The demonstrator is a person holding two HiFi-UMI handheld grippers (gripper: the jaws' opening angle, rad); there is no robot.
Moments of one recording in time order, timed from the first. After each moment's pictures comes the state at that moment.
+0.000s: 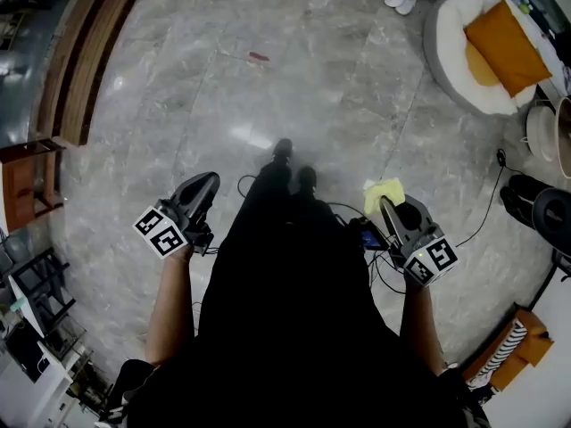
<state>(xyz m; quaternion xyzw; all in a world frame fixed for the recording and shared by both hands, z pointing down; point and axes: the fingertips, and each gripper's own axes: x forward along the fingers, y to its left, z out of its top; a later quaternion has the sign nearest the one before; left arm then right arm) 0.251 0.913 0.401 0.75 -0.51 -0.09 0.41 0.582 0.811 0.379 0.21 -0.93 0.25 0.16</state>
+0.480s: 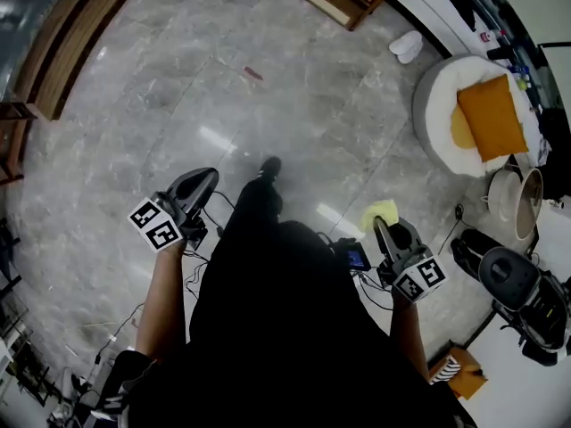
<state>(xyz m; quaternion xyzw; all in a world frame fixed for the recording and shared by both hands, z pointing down) 0.208 0.840 0.419 0.73 -0.54 -0.17 0.38 0.538 0.715 0.367 0.17 -0.93 0.24 0.22</state>
